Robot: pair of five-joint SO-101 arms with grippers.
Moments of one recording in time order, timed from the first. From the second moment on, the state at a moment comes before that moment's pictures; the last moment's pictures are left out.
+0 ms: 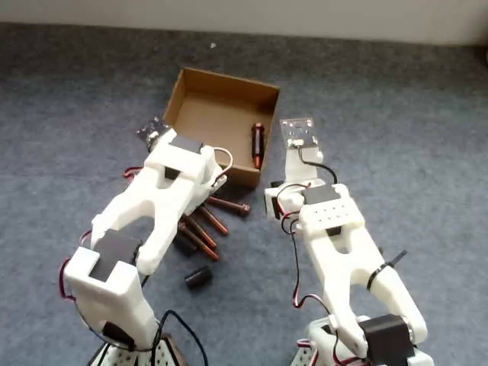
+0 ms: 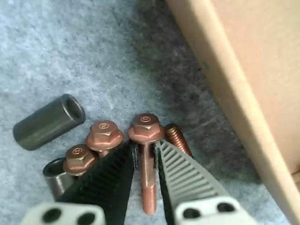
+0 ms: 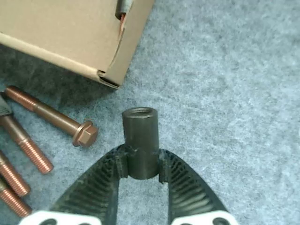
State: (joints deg) left arm 13.6 16.4 18.0 63.4 70.1; right arm -20.7 -18.7 45.2 44.6 -3.0
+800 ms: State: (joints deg) left arm 10.9 17.2 10.1 77.2 58.4; right arm -20.7 -18.7 45.2 44.6 -3.0
